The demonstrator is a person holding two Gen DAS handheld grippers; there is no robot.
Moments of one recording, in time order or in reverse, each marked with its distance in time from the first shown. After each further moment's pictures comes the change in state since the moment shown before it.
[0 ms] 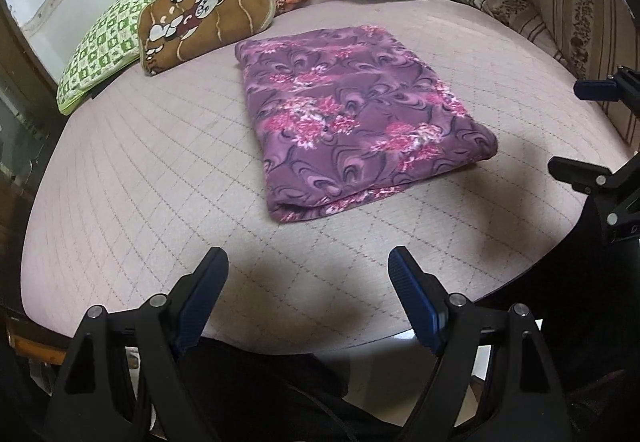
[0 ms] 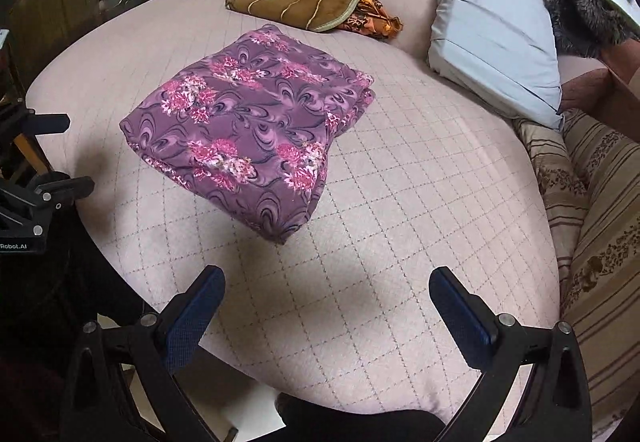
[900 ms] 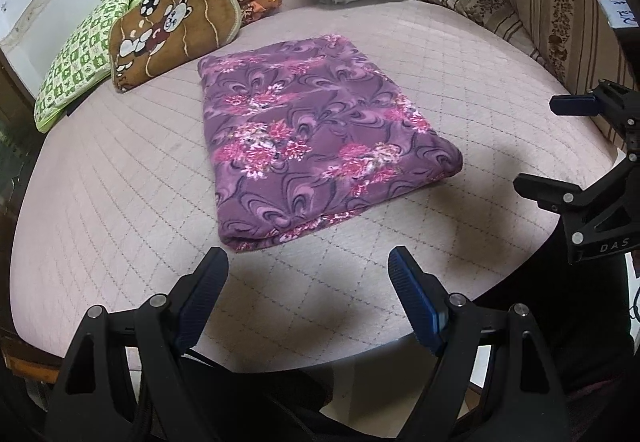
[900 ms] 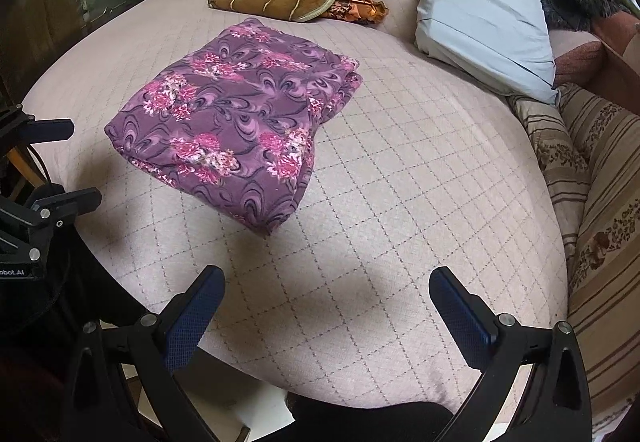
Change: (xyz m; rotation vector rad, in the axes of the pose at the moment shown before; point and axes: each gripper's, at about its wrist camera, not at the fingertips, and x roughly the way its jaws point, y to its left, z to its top) left arm 0.001 -0.028 0.021 0.034 0.001 -0.066; right arm 0.008 -0.015 -0.005 0.071 0.031 0.009
